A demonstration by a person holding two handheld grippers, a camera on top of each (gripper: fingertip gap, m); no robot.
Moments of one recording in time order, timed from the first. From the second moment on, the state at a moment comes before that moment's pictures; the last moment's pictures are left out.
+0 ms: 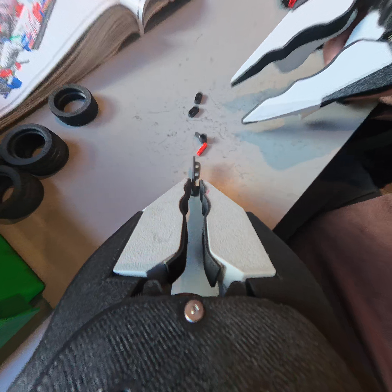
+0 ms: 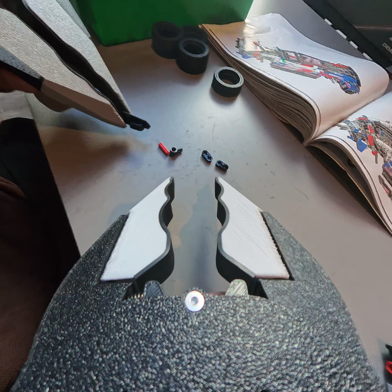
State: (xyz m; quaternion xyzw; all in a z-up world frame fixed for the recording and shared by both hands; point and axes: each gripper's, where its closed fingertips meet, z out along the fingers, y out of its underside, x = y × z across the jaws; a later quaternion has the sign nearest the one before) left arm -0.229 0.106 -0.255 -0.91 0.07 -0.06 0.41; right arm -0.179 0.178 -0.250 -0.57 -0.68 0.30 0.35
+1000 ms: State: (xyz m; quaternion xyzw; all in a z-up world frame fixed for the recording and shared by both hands) left arm -0.169 0.121 -0.214 -0.82 0.10 -0.25 0.50; right arm -0.131 0.186 -0.248 -0.53 -0.71 0.12 0.45
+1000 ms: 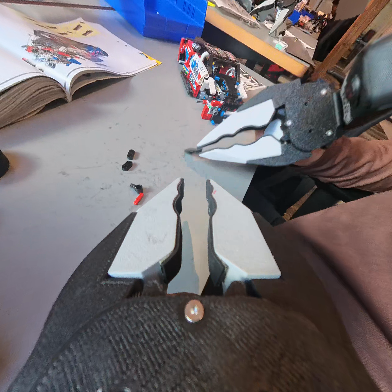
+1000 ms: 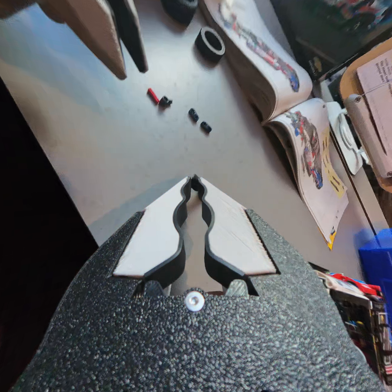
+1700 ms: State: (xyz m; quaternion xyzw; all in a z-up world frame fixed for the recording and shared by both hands) left arm -0.168 0.112 -0.228 -0.83 0.13 -0.21 0.50; right arm -0.076 0.194 -0.181 -0.64 -0.55 0.31 0.44
